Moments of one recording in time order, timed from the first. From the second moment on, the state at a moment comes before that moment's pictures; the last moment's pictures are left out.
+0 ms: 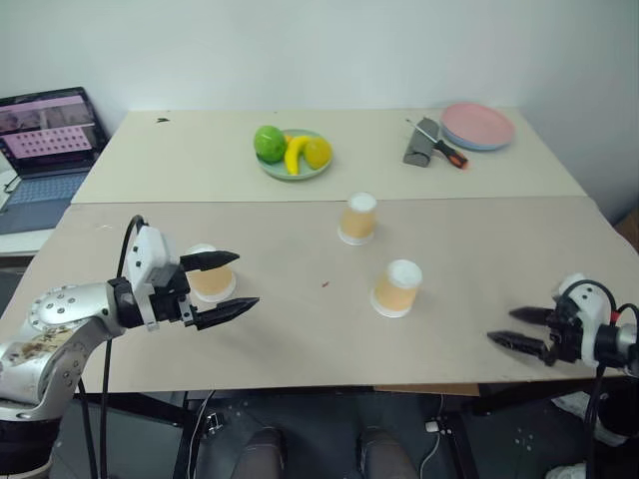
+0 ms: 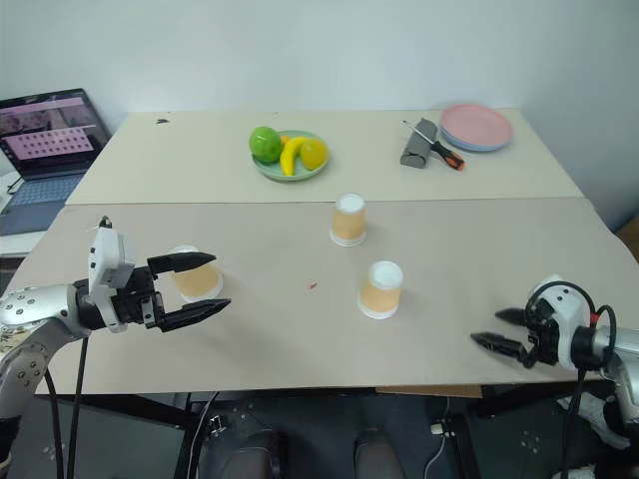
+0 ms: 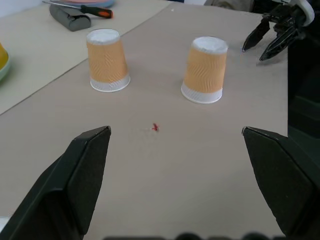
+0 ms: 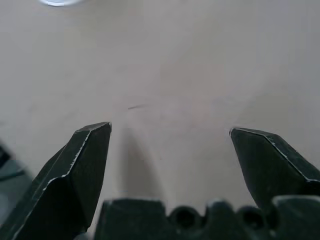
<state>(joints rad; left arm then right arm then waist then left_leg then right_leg) -0.12 0.87 0.20 -0.36 -0.69 0.46 -1.01 -0.08 -0.99 -0.22 0.17 0.42 0.43 1.22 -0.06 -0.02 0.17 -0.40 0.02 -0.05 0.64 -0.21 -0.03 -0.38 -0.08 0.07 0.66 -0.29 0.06</state>
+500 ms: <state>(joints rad) -0.12 0.87 0.20 -0.36 -0.68 0.47 -1.04 -0.30 -0.92 -0.03 -0.10 0.39 0.52 1.12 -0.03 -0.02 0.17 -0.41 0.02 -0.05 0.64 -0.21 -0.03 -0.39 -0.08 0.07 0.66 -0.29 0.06</state>
